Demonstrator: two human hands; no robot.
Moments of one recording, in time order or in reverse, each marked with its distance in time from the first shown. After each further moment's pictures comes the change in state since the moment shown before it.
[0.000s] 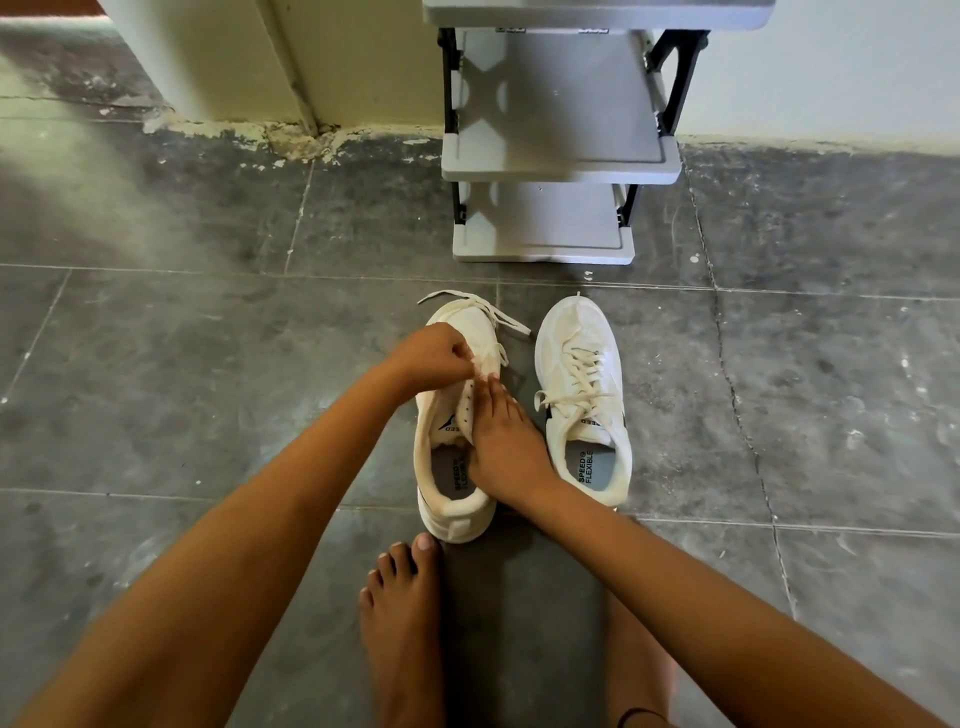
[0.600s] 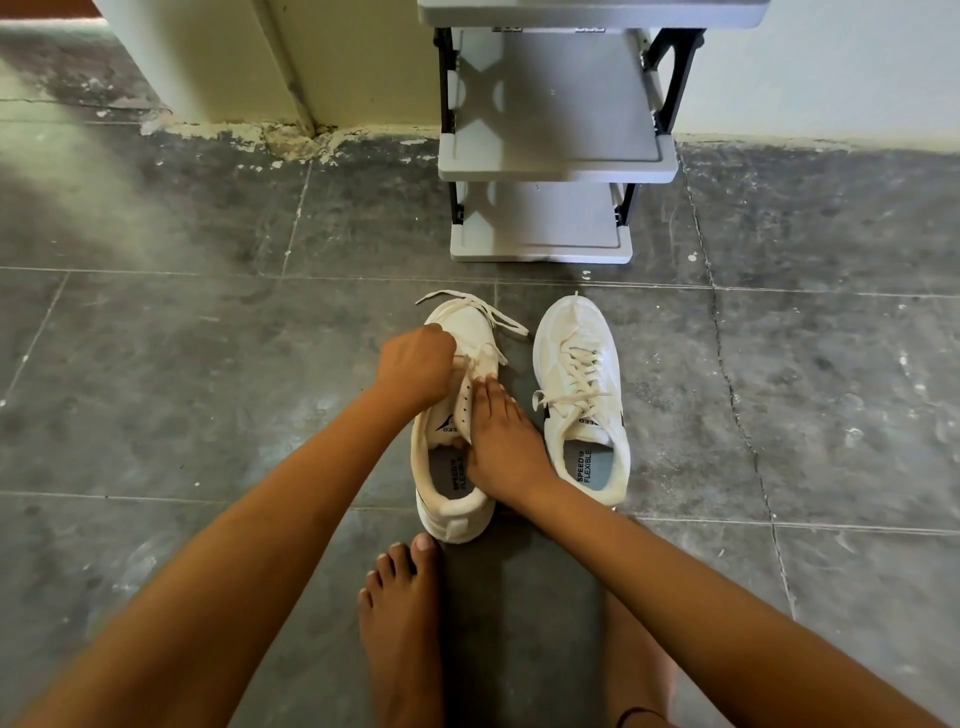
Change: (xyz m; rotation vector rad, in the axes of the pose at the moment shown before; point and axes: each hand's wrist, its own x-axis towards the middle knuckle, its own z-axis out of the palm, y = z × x) left_hand 0.001 -0.002 0.007 0.542 0.156 0.033; right_hand -0.002 0.001 -0.003 0.006 -0.010 0.001
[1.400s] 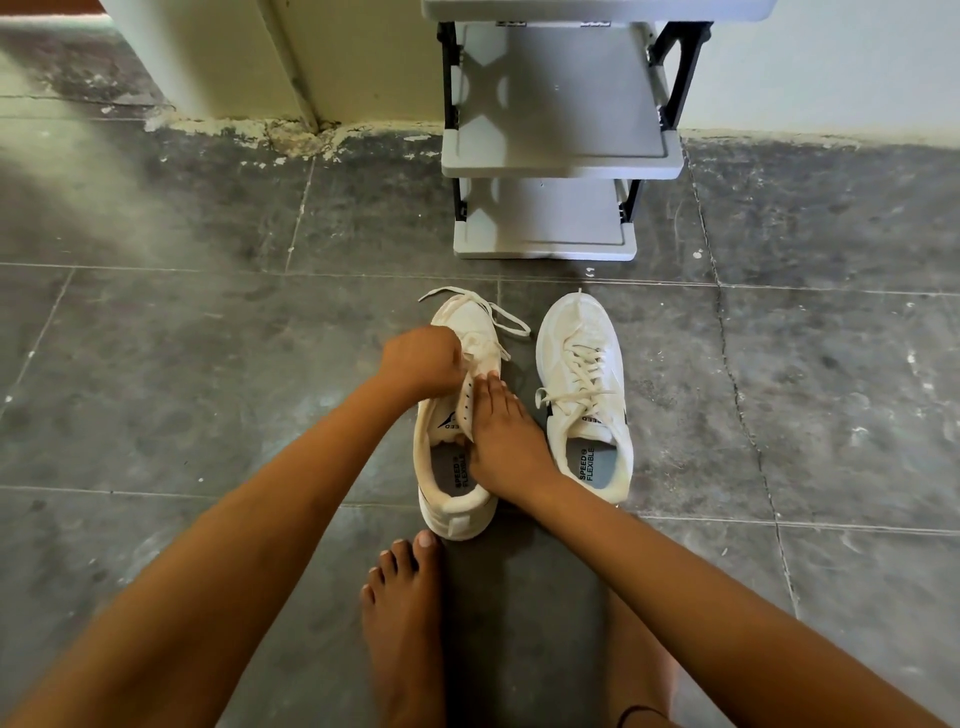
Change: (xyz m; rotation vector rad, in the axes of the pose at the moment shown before) left_hand -0.003 0.000 -0.009 -0.178 -0.114 -0.025; right_hand 0.002 0.001 0.000 -0.036 -0.007 -0.017
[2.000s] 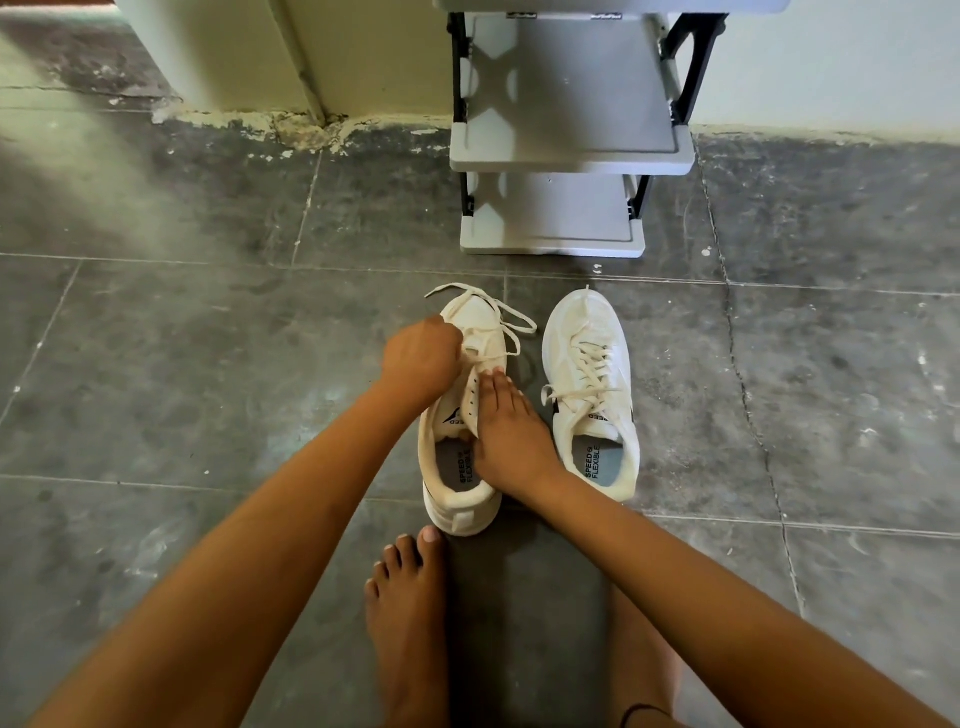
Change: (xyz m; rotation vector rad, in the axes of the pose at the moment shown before) left_hand 0.000 -0.006 0.010 0.139 0.135 -0.015; right_hand 0.001 0.000 0.002 0.006 0.031 0.004
